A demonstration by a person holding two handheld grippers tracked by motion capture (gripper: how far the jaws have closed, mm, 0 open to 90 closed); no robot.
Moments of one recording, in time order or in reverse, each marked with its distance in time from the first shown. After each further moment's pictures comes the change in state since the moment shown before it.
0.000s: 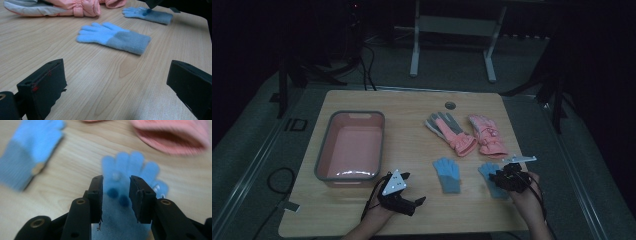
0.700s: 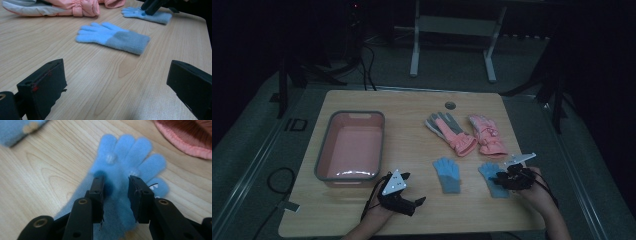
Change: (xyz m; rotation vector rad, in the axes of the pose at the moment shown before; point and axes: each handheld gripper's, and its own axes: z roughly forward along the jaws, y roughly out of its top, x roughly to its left) left arm 0.000 0.000 0.000 0.001 -0.007 0.005; right arm -0.037 -0.011 0.020 0.082 0.142 -0.189
